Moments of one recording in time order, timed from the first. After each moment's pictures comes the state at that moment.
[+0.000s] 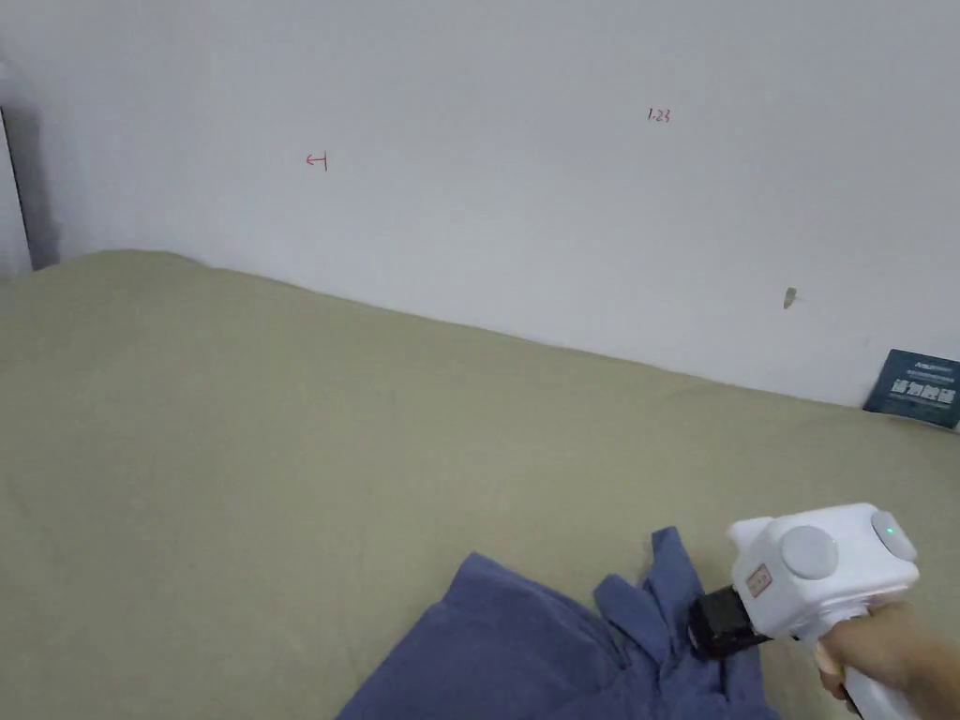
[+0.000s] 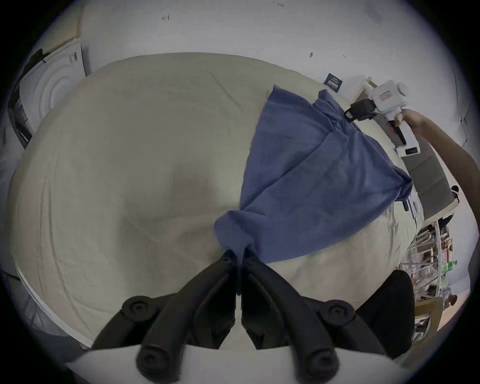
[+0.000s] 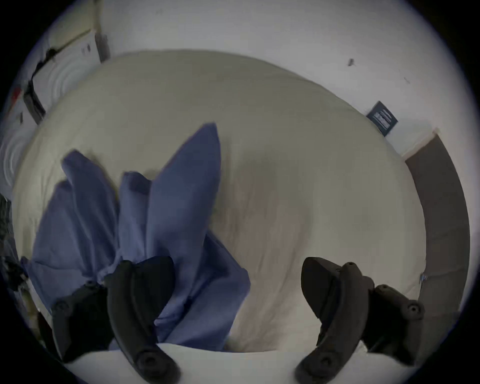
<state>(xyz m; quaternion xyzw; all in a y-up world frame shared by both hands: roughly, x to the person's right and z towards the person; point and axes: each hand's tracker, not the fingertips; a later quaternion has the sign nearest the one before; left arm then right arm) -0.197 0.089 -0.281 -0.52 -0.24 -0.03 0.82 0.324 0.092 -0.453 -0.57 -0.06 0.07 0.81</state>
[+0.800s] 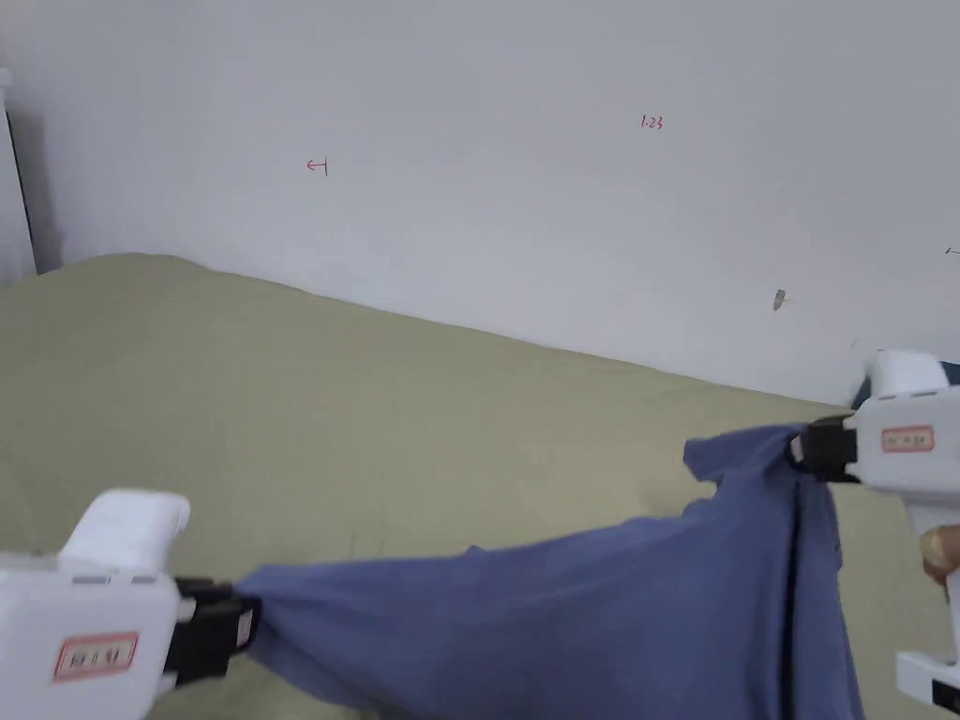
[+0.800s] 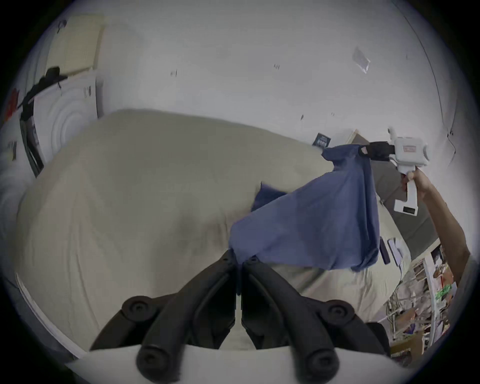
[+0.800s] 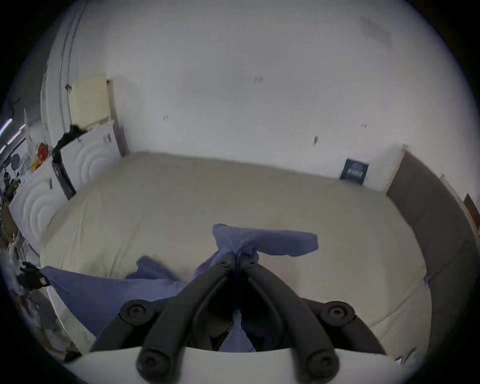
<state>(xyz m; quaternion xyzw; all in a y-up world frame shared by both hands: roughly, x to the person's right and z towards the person) -0.194 0.219 -0.333 -0.37 -0.24 0.03 0.90 0.331 0.291 -0.361 -0.29 -0.07 -0.02 0.96</state>
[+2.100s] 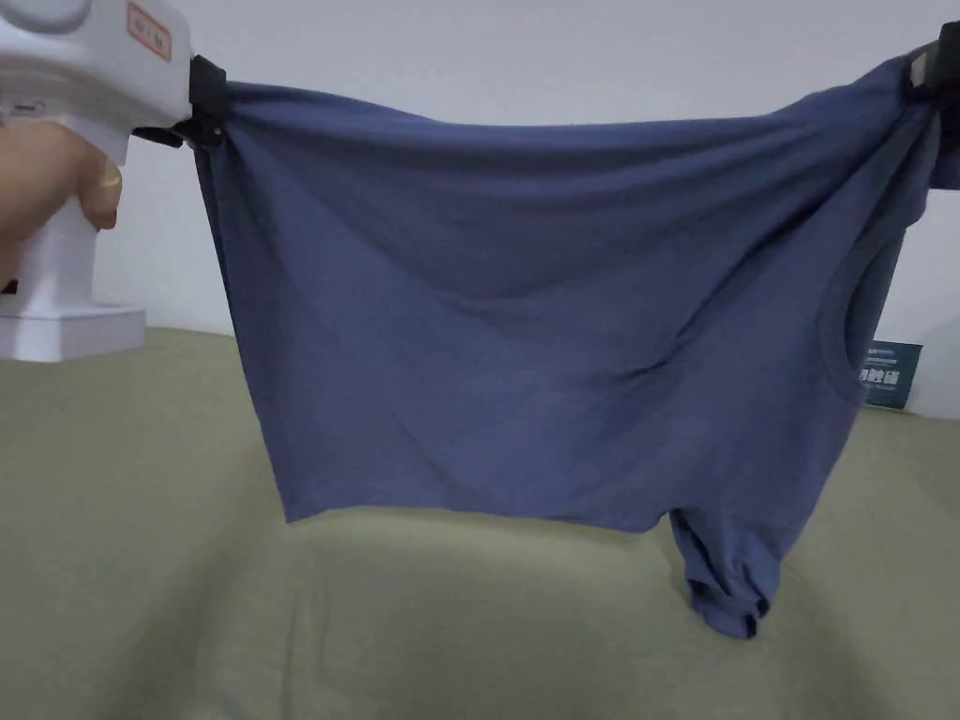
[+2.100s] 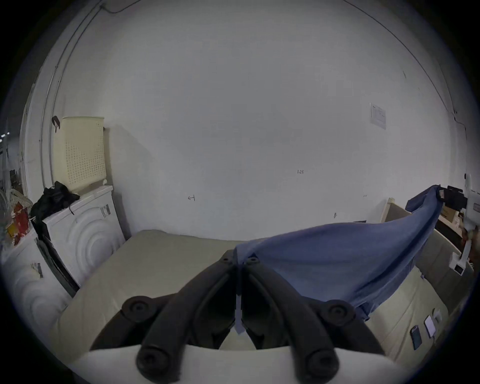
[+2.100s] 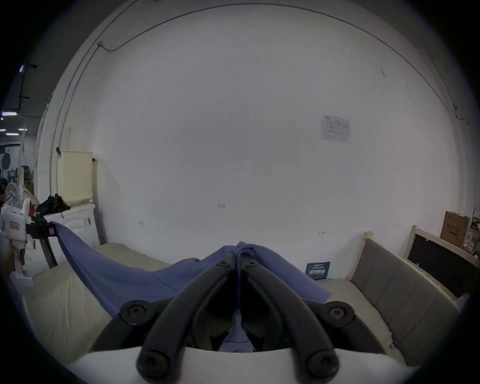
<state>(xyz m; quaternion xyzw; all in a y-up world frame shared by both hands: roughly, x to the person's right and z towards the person) -0.132 0.427 -0.563 -0.16 -0.15 -0.01 0.98 0.380 0.474 -0.383 -0.05 -0.13 0.02 0.99</state>
